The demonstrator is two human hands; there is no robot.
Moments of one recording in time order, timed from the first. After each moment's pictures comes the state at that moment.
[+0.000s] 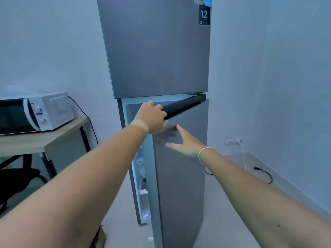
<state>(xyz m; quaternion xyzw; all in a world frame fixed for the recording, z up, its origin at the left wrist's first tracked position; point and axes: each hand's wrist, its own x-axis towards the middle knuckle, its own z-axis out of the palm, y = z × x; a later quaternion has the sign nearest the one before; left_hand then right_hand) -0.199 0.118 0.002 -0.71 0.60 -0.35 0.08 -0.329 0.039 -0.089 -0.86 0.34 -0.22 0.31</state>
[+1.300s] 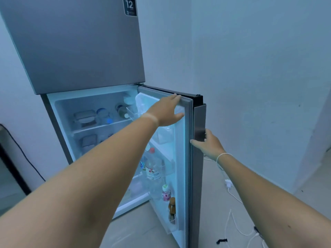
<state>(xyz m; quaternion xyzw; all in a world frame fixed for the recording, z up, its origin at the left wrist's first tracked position) -0.383 0.084 -0.015 -0.57 0.80 -0.08 -0.17 -0.556 0.054 -0.144 -0.63 0.58 -0.40 0.32</state>
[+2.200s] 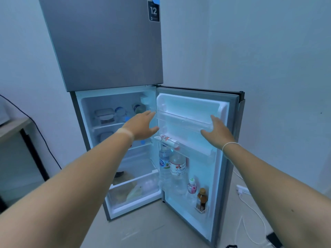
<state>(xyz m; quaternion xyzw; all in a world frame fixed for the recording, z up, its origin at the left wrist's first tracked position) -0.270 0.137 -0.046 -0.68 0.72 -0.07 -0.12 -0.526 0.062 -0.103 -0.72 0.59 -0.35 0.14</state>
